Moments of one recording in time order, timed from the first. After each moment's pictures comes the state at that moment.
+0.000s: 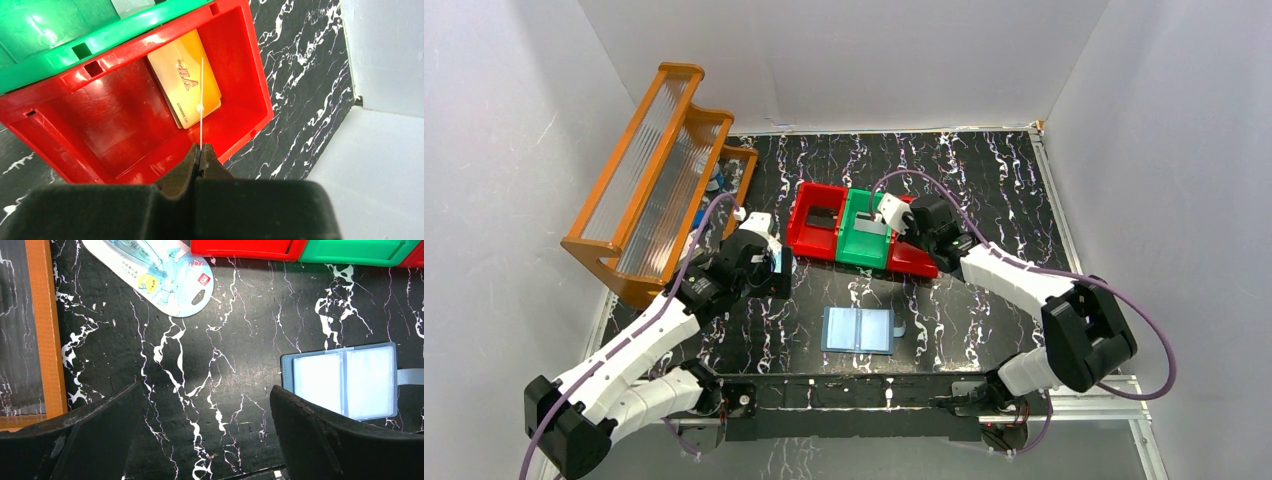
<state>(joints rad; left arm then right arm) -0.65 0.95 0.79 -0.70 -0.26 -0.40 0.60 1.40 0.84 -0.15 0.26 -0.68</state>
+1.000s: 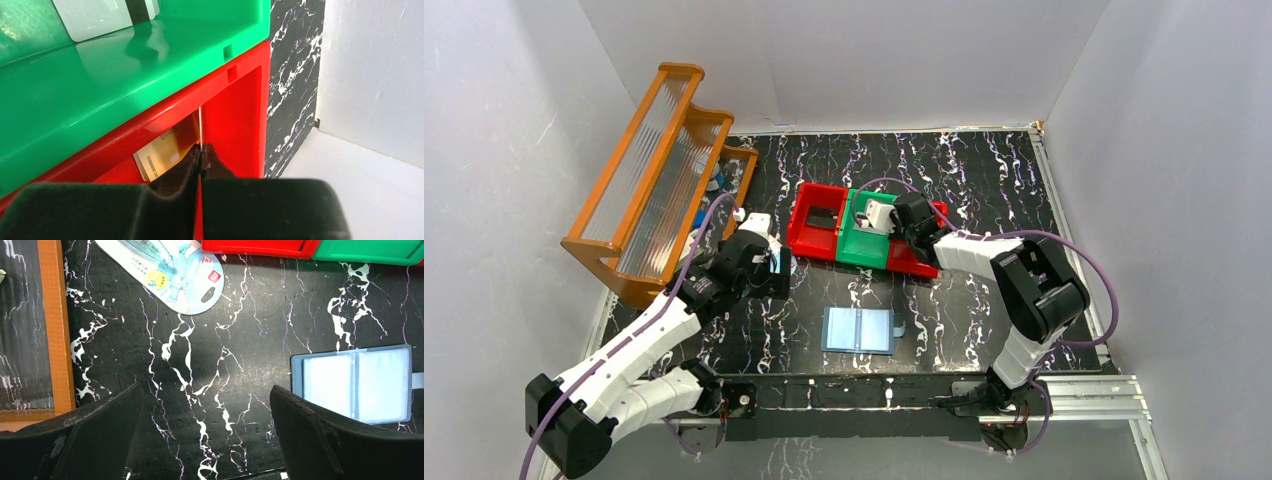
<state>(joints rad) -0.65 0.95 0.79 -0.71 -0.29 -0.40 0.58 1.71 0.91 0.10 0.34 -0.95</state>
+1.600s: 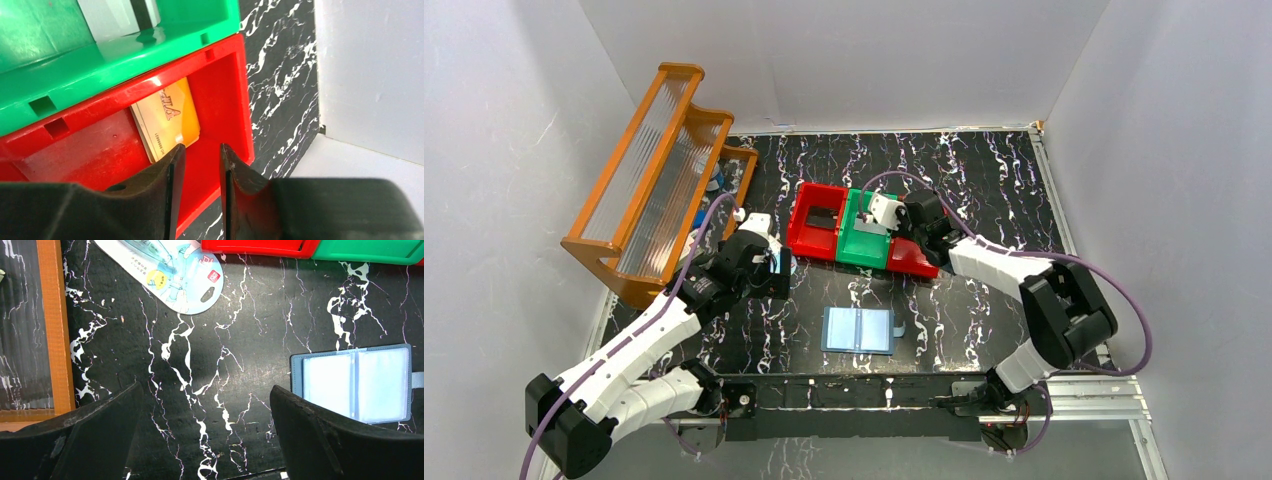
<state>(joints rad) -0.65 0.95 0.79 -0.71 -0.29 -0.40 0.58 1.56 0.87 0.02 0.25 -0.88</state>
